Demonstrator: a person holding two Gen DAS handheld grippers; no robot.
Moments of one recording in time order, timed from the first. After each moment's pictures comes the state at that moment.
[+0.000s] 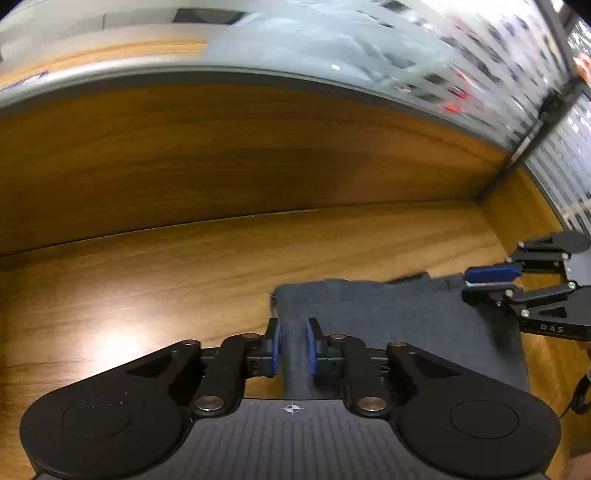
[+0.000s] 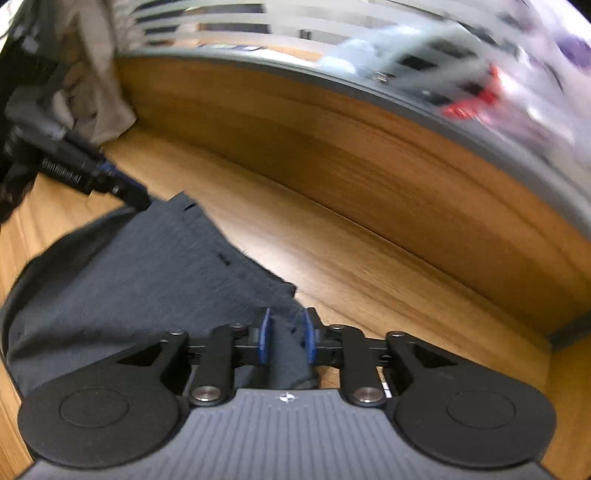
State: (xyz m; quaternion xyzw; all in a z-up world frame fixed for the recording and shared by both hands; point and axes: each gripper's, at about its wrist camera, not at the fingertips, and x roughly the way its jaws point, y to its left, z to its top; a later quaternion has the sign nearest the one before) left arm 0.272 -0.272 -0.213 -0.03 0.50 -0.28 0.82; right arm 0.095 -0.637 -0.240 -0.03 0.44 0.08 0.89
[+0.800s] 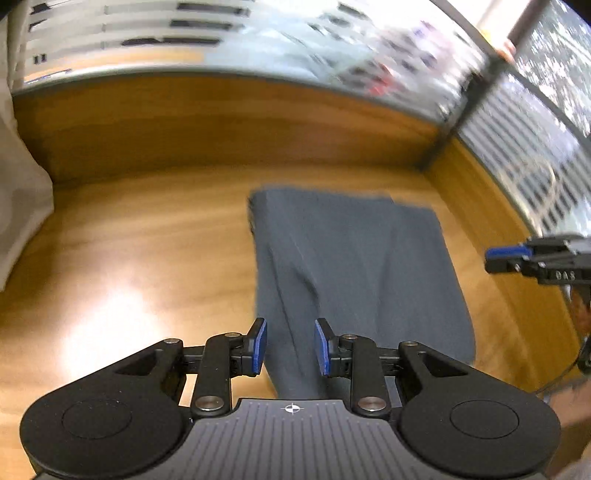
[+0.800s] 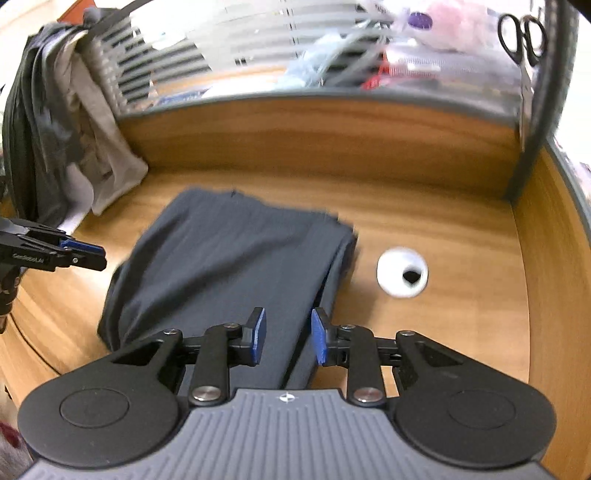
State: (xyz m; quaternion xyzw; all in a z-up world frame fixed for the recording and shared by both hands) left arm 0.118 -0.210 -0.166 0.00 0.49 -0.32 0.81; right arm -0.062 -0.598 -0.186 0.11 0.45 0.01 0.89
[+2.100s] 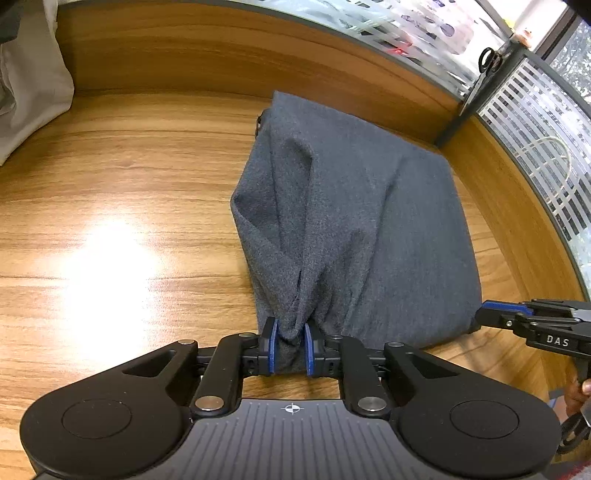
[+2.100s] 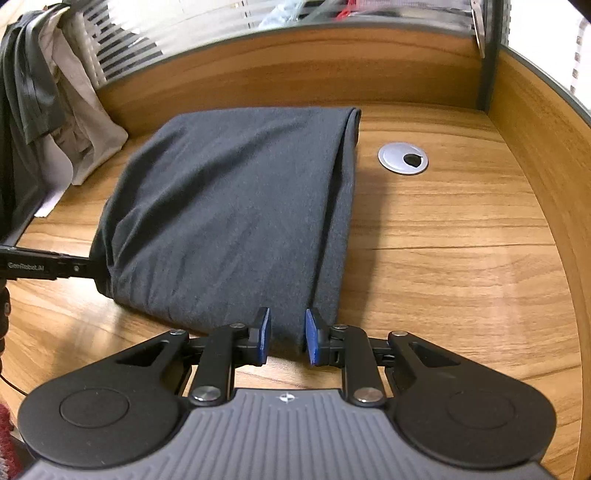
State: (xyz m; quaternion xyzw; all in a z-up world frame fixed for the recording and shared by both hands) left arm 0.068 -0.220 -0.220 -0.05 0.51 -0.27 0.82; right arm -0.123 -0.543 -0.246 0.15 0.46 -0.05 0.88
